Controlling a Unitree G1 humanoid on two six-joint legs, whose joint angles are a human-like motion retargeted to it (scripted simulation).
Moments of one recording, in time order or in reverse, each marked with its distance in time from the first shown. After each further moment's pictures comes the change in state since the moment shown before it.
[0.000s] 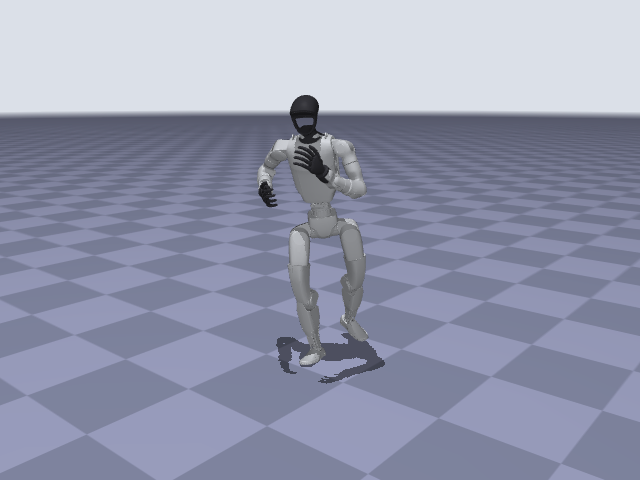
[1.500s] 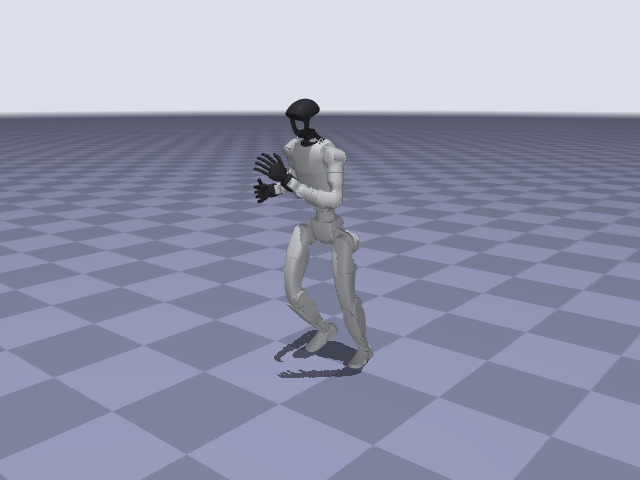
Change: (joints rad) left arm -0.040 -0.045 0.076 0.215 0.228 -0.082 -0.040; right arm -0.066 0.201 0.115 0.135 -0.110 -0.100 0.072; waist 0.156 -0.009 0.008; left_leg -0.227 -0.029 -0.310 0.103 -0.265 0.012; right_leg -0.207 0.062 0.416 0.703 0.101 -0.171
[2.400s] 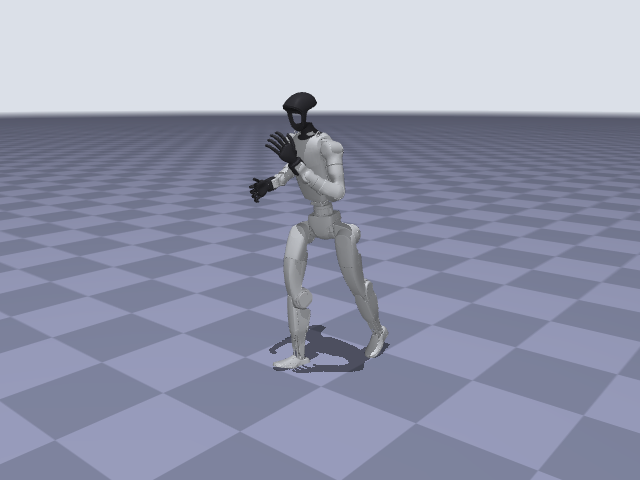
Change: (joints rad) left arm 0.102 0.061 0.084 -0.320 -0.051 0.060 0.135; right arm 0.215 -0.059 -0.149 -0.033 0.018 0.090 -0.048; waist -0.150 -0.061 0.047; left_leg 0.357 -0.084 -0.178 -0.237 0.386 -0.021; right_leg 0.136 -0.073 -0.285 -0.823 0.093 0.208
